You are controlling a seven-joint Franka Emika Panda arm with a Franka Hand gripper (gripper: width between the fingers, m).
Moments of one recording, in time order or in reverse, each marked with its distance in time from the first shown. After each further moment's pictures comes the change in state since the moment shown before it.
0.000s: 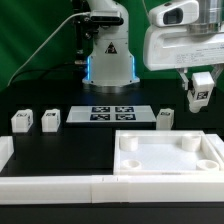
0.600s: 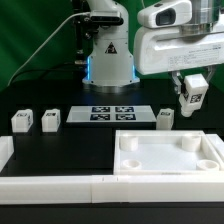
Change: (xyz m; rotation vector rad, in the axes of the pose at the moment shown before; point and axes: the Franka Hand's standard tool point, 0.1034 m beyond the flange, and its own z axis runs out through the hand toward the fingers) arm 0.032 0.024 -0.007 0.007 0.035 -0.140
